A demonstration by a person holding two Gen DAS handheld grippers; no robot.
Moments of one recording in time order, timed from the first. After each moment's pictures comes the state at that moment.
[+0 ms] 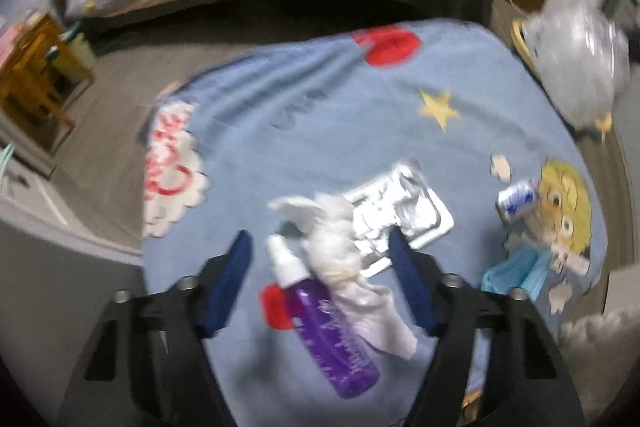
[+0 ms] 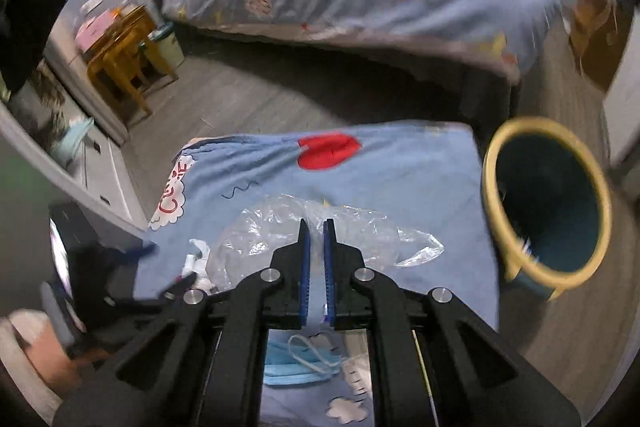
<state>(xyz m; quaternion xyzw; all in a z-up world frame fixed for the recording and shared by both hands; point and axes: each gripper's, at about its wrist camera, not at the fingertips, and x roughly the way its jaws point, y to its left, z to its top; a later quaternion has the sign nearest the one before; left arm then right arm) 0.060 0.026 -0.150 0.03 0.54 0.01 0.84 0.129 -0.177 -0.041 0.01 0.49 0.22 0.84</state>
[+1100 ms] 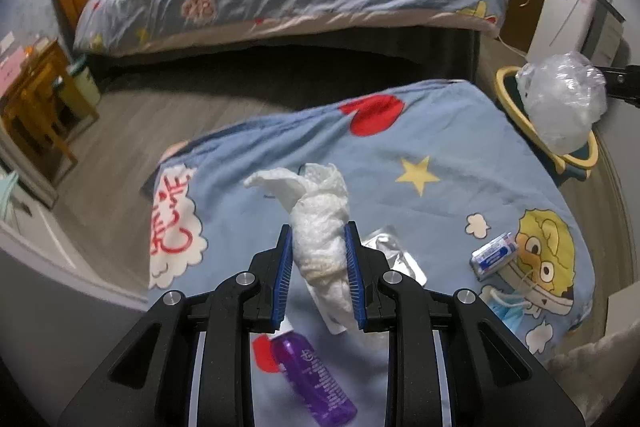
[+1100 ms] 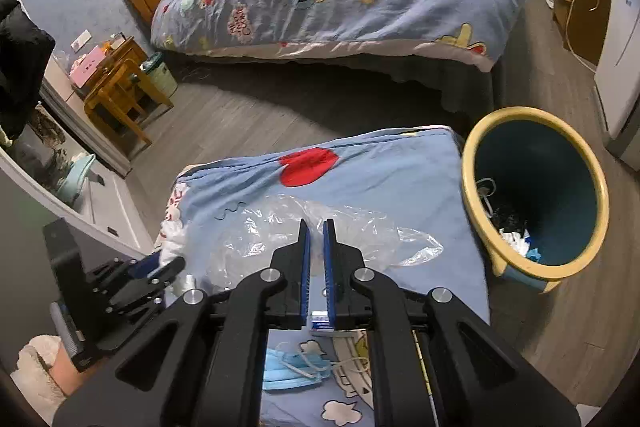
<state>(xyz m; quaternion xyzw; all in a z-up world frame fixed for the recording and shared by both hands) 0.060 0.014 -0.108 0.03 0.45 0.01 0.89 0.137 -0.216 -0.031 0.05 0.47 0.21 0.86</state>
